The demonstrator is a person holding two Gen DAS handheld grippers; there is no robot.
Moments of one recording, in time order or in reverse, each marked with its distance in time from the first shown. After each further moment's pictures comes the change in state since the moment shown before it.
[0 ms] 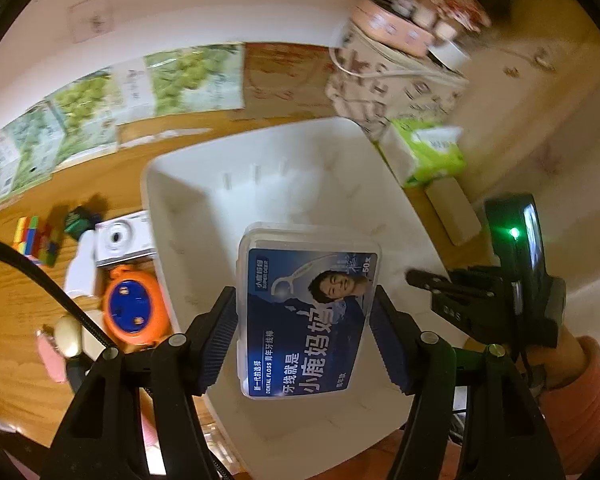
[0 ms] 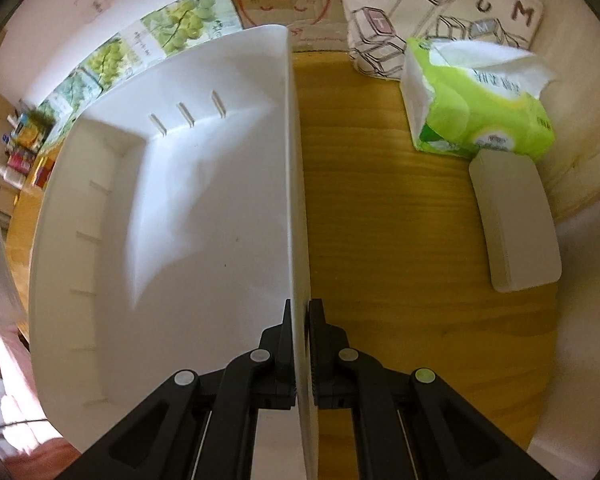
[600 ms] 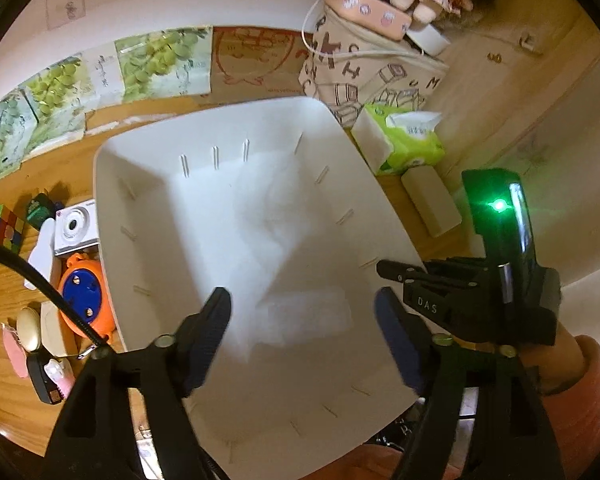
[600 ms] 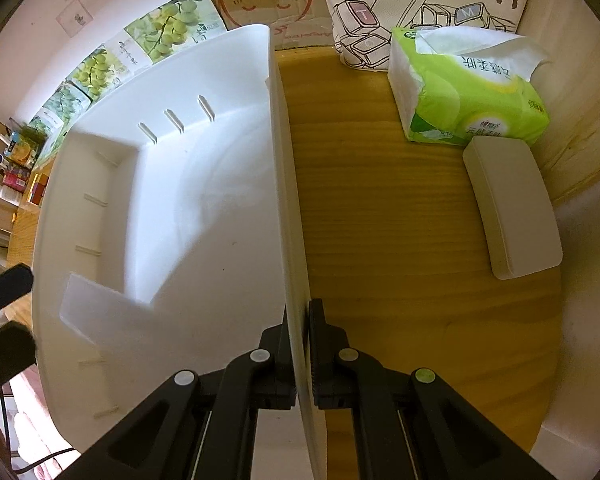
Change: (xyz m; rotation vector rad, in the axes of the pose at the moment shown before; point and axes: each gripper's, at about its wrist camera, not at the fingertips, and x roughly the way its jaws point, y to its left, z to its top) left arm 0.016 -0.016 -0.013 -0.016 -0.018 -0.068; right arm 0.001 -0.002 0.003 0.031 0.013 -0.008
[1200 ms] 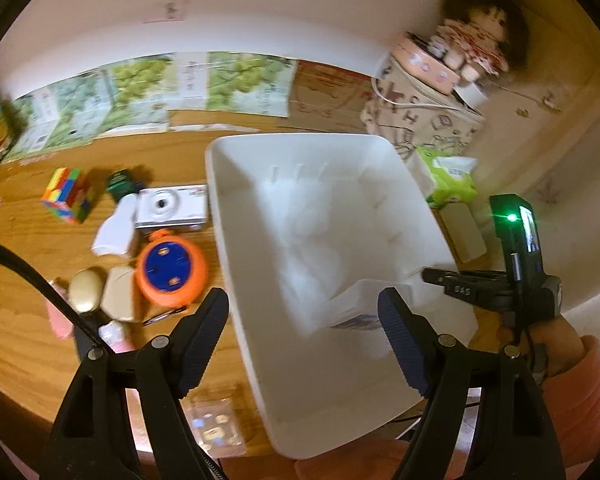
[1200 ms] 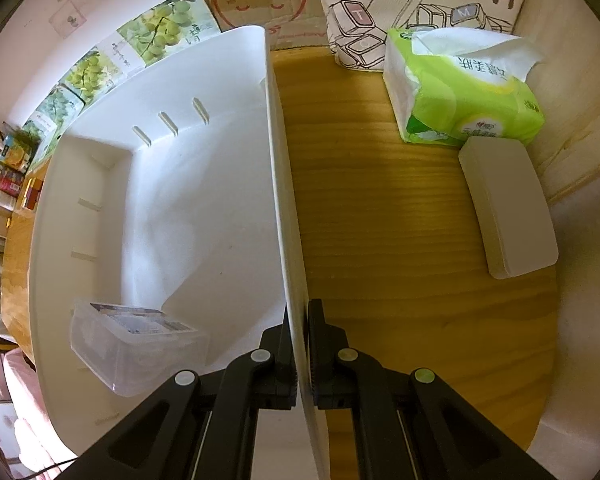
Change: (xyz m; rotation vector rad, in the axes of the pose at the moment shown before) left arm -0.056 0.055 -0.038 -0.142 -0.122 0.100; right arm 0.000 0.002 0.002 0.022 0.007 -0.025
